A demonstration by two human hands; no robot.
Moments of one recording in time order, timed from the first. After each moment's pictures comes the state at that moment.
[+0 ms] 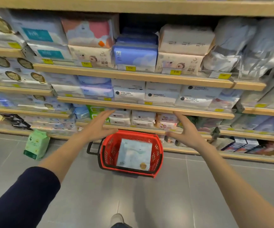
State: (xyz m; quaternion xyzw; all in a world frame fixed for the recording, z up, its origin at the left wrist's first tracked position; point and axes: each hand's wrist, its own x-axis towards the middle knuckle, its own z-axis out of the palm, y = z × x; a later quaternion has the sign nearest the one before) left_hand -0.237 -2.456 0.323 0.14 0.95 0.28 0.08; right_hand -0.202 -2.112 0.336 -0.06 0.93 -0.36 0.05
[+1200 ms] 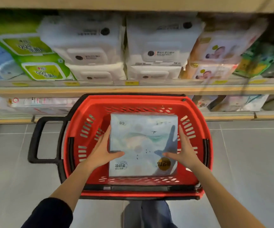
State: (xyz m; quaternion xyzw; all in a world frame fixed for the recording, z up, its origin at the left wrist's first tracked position) left_hand -0.373 -2.484 -0.252 0.01 0.85 0.45 0.28; right_hand -0.316 -2.176 -0.235 0.14 0.85 -0.48 0.18
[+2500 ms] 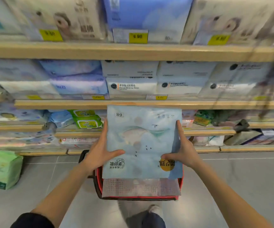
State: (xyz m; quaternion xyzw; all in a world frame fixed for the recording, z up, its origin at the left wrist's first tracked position) left_hand -0.367 -2.497 0.097 0.12 0.86 0.47 0.13; right_hand -0.322 -2.197 0.097 0.05 0.89 -0.44 0.09
